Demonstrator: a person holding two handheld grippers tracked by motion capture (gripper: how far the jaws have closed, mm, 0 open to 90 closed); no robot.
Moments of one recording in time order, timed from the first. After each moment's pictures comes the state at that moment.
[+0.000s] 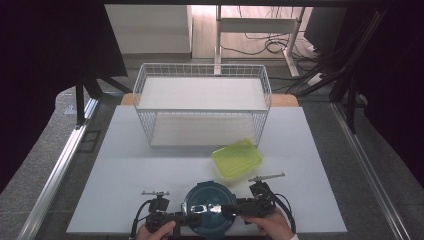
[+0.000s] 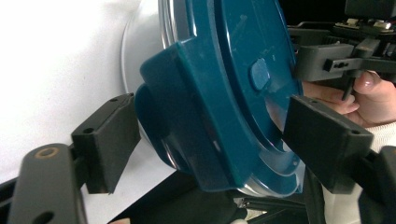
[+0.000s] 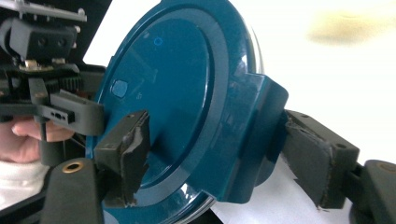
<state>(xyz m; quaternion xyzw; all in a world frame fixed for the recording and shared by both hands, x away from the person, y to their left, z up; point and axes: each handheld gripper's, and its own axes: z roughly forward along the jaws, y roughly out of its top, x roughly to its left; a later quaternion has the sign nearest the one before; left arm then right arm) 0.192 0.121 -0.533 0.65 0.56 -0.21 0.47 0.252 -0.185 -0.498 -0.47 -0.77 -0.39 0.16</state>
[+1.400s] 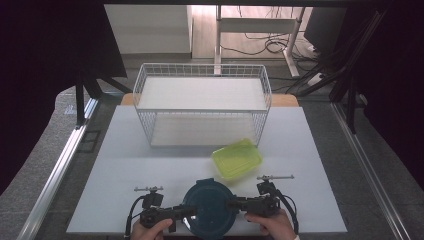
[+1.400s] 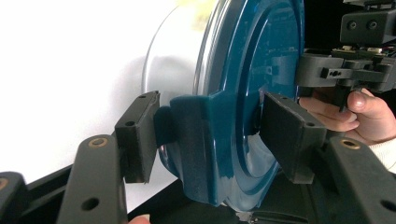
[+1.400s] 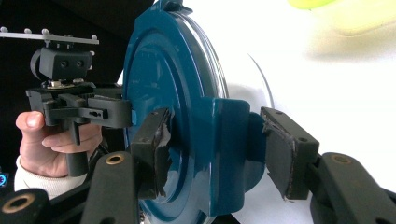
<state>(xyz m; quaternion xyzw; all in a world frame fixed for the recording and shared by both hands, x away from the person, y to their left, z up) 0.194 0.131 -0.512 0.64 0.58 -0.18 0.48 0.249 -0.196 -0.491 -0.49 -0.73 -0.44 0.19</state>
